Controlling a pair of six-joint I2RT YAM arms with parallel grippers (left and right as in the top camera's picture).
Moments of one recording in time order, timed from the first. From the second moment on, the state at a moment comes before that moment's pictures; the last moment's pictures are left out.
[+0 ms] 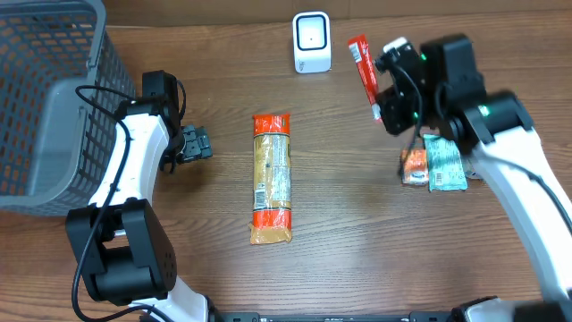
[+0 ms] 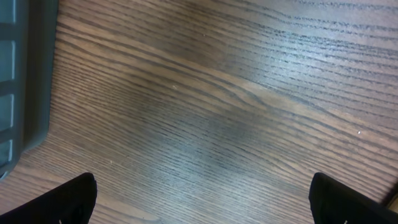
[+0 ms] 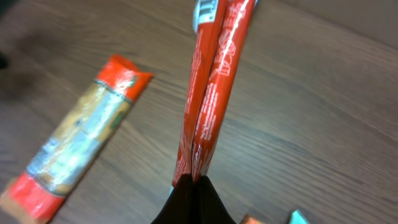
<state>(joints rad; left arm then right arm) 0.12 1.79 1.35 -0.99 -0.18 -0.20 0.31 1.60 1.57 -0.87 -0.19 -0.17</state>
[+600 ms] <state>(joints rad) 0.12 1.79 1.35 -0.99 -0.18 -0.20 0.43 1.91 1.83 -0.75 0.25 -0.59</state>
